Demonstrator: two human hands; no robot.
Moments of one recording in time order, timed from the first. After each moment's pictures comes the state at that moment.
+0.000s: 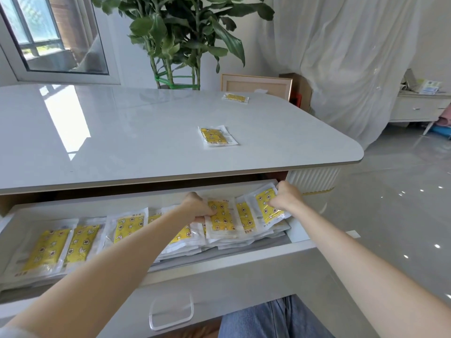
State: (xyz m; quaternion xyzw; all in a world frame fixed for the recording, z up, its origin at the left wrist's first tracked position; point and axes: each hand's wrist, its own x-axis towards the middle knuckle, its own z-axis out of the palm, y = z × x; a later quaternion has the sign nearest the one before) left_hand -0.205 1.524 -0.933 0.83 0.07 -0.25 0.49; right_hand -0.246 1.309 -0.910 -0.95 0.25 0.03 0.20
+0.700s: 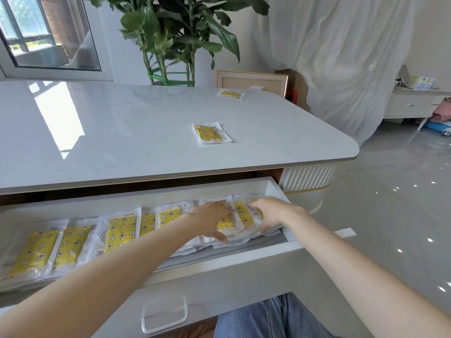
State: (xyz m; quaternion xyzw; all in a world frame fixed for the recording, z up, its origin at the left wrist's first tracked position) left_hand -0.218 1.504 -0.947 0.91 -0.39 -0.17 -0.02; right_hand -0.259 1.322 -0.918 -0.97 0.00 0.23 0.00
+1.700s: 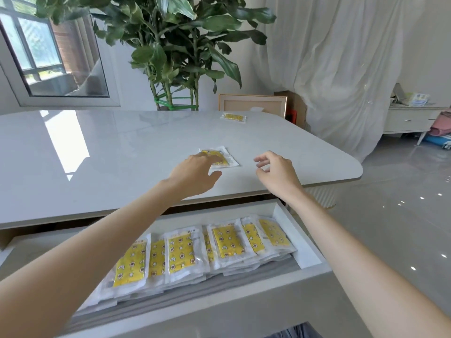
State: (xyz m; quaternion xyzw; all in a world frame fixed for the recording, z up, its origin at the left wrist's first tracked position) left_hand -0.186 1.542 -0.815 0.94 -0.28 0.07 0.17; right_hand -0.226 1.339 -0.832 -0.93 0.06 -0.21 0.30
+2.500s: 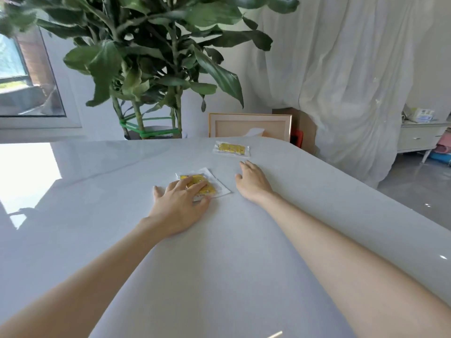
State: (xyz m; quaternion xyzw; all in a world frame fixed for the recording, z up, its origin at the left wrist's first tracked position) left_hand 0.099 1.480 -0.865 0.96 -0.22 0.08 0.14; right_hand 0.129 1.280 -0.861 -0.98 0.09 -0.11 0.16
